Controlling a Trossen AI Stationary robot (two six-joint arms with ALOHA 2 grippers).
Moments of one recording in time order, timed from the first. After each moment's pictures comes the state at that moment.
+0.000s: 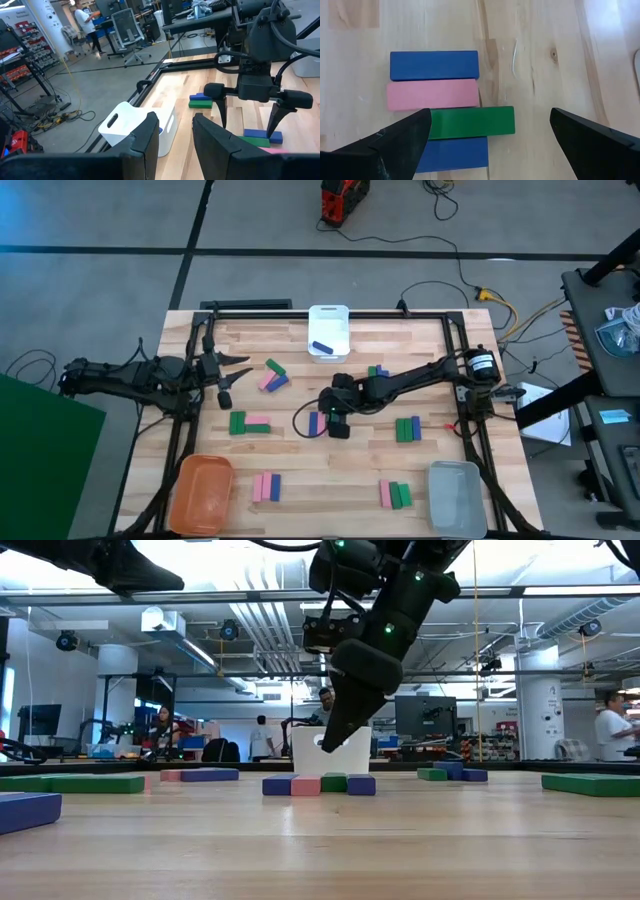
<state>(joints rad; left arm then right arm) -0.13 0.46 0.53 -0.25 -0.51 0.16 0.07 1.95 1.30 -0.42 0.16 0.09</state>
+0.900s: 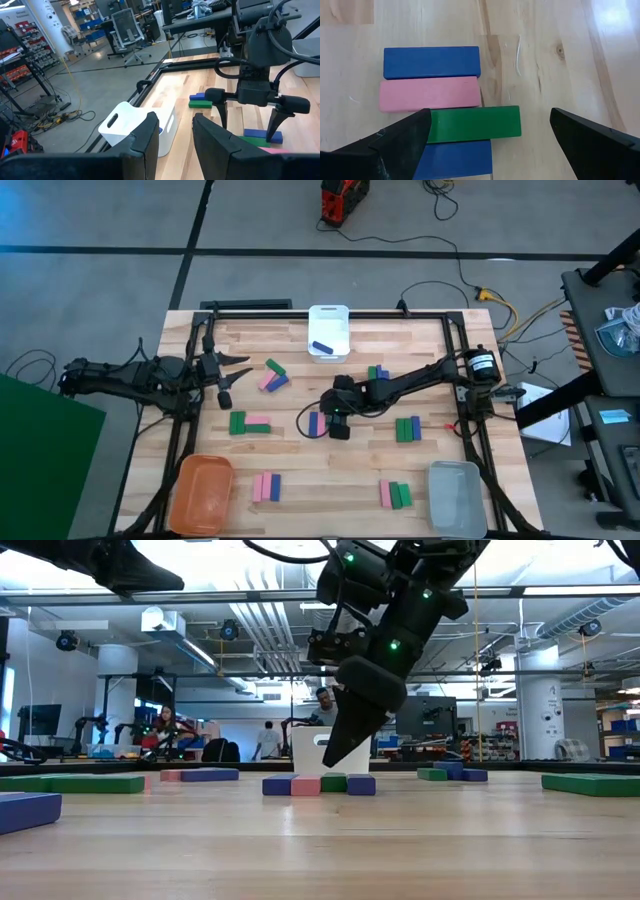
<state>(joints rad) -0.13 0.46 0.53 -0.25 -0.51 0.16 0.07 1.95 1.22 -0.30 0.16 0.09</state>
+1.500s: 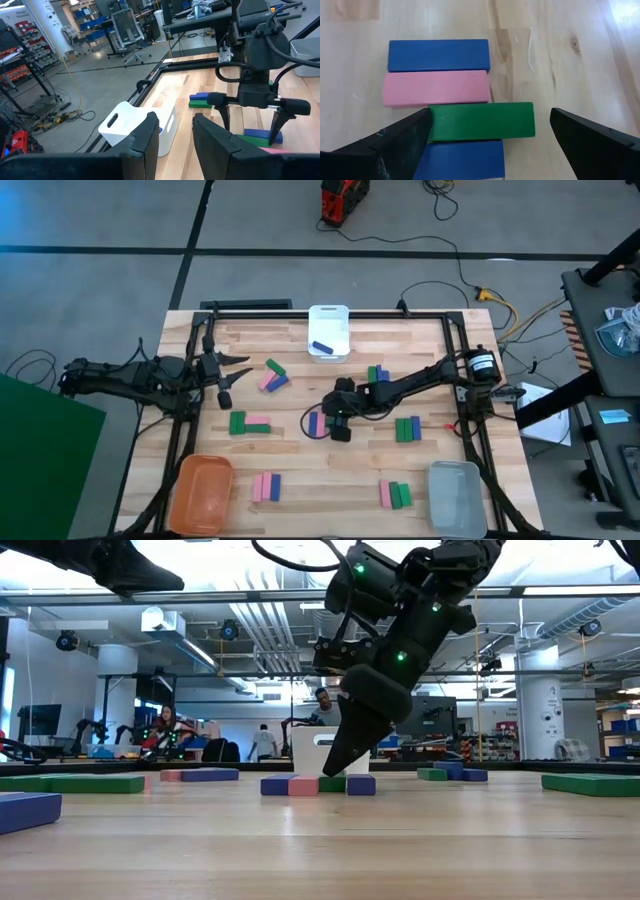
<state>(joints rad) -0.13 0.46 0.53 -0.25 -0.51 0.16 0.07 1.95 1.14 -0.17 0.12 0.10</state>
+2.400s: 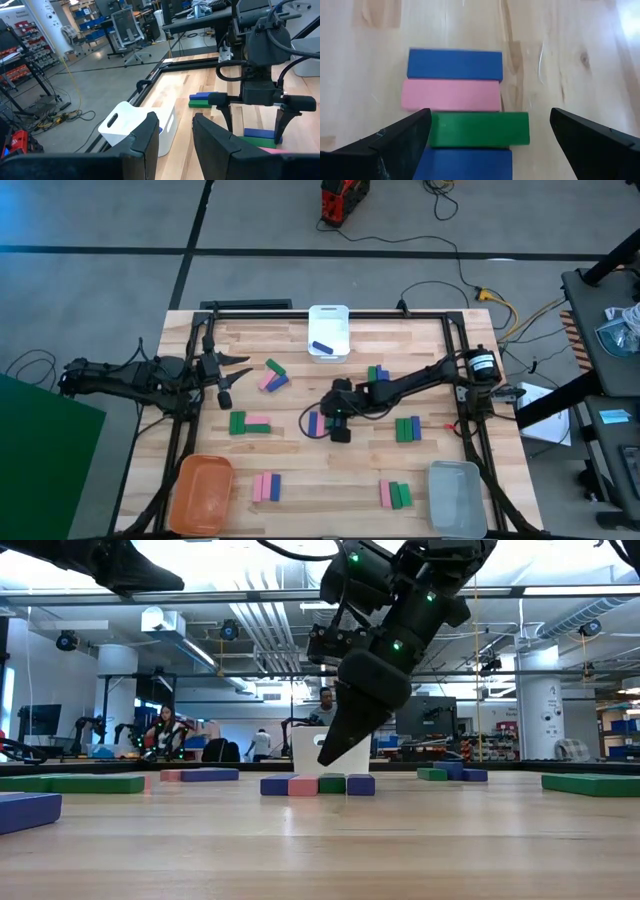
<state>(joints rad) -0.13 0.46 0.53 -0.25 -0.51 0.16 0.07 1.94 1.18 -0.21 0.08 0.07</state>
